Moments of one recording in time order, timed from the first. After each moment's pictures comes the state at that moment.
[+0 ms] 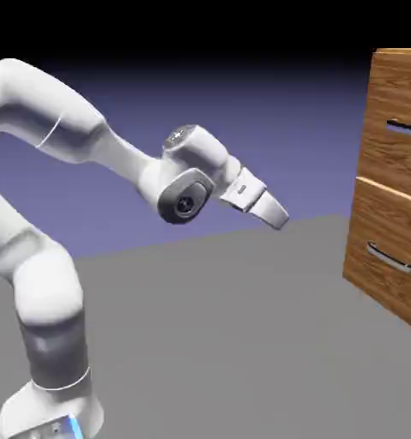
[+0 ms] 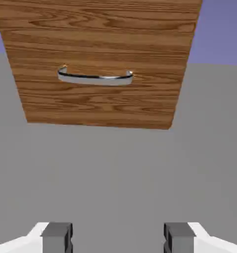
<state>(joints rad) 0.02 -0.55 -0.01 -2.78 -0.05 3.04 0.71</state>
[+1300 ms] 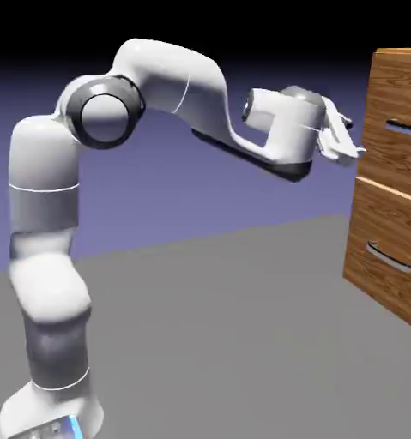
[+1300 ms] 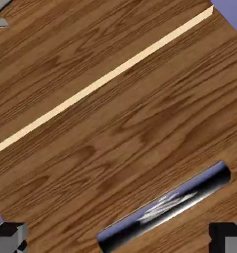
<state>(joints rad) 0.19 0.17 -0.22 -1.68 -1.75 3.11 -0.24</state>
